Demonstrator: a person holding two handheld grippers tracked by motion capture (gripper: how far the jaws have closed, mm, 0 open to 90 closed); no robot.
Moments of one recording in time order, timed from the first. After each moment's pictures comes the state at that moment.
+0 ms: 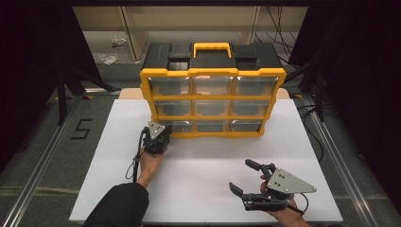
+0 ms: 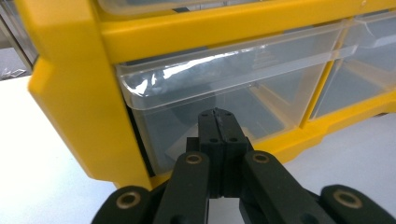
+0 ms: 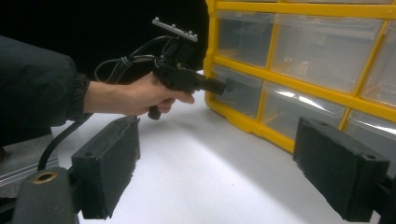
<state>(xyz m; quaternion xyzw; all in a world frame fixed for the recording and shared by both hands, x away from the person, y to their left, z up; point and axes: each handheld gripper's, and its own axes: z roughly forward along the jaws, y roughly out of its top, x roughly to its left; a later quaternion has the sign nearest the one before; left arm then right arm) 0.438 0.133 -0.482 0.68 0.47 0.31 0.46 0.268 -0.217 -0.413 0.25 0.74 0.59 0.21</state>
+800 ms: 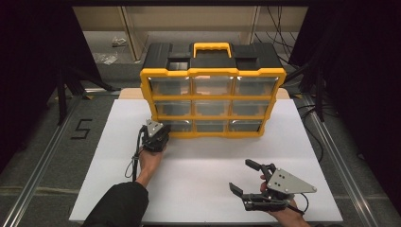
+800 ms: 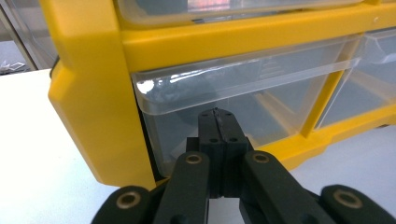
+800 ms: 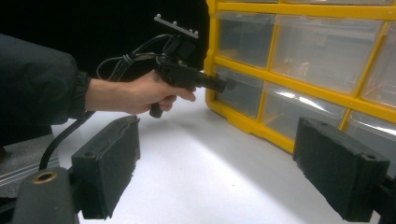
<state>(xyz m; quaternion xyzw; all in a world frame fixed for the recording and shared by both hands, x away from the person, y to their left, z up) 0.441 0.136 -0.479 0.68 0.48 0.30 0.47 0.267 -0.217 -0.413 0.25 0.74 0.59 0.21</state>
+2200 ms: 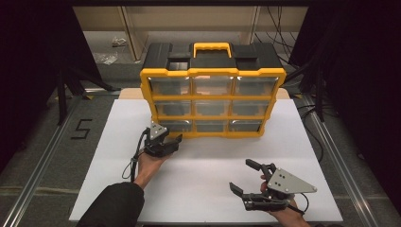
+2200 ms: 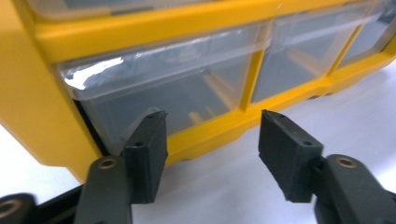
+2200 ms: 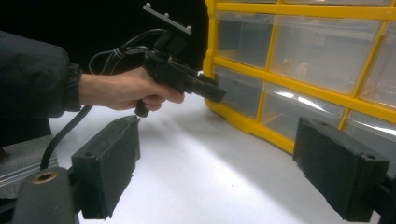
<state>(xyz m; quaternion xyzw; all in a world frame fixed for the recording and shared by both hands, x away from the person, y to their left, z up) 0.417 0.128 -0.459 0.71 0.45 0.23 0.48 0.268 -0.217 -0.413 0.25 0.74 0.59 0.21</state>
